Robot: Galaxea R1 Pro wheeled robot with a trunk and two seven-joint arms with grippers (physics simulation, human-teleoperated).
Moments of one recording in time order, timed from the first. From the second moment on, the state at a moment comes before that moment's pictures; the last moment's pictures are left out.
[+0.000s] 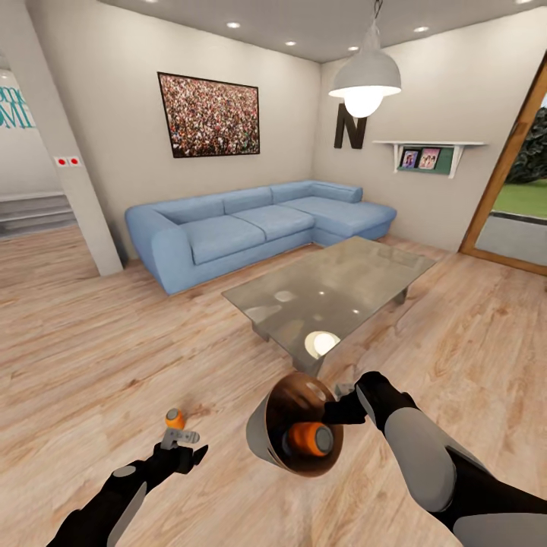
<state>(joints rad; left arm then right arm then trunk) -0.42 0.14 -0.14 -0.68 0.15 0.13 -0.29 -0.95 0.09 -0.54 -0.28 0.72 0.77 0.46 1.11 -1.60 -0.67</state>
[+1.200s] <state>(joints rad) -0.42 0.14 -0.14 -0.68 0.15 0.13 -0.30 -0.95 0.08 -0.55 -0.28 0.72 0.82 0.46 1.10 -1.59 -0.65</state>
